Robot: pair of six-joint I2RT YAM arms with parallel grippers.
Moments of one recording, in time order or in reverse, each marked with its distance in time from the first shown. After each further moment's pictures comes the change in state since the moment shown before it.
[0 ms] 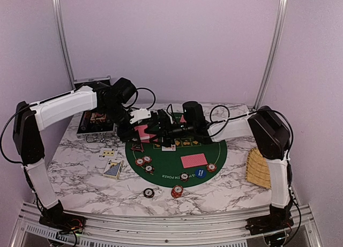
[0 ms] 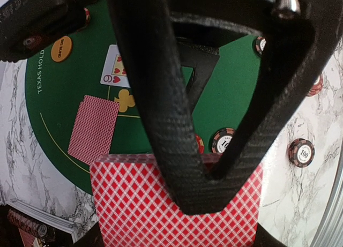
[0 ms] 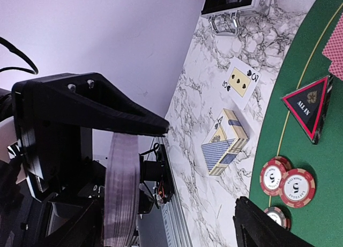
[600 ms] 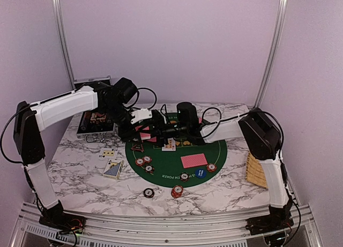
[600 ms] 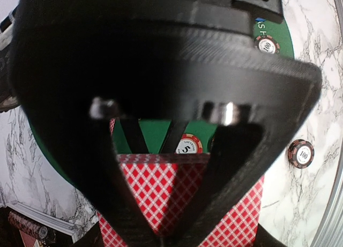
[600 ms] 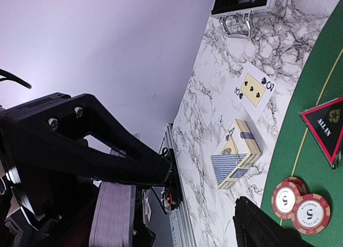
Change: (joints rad) left arm -0.011 0.004 0.011 0.000 -0.004 0.000; right arm 0.025 0.103 0.105 0.072 -0.013 0.087
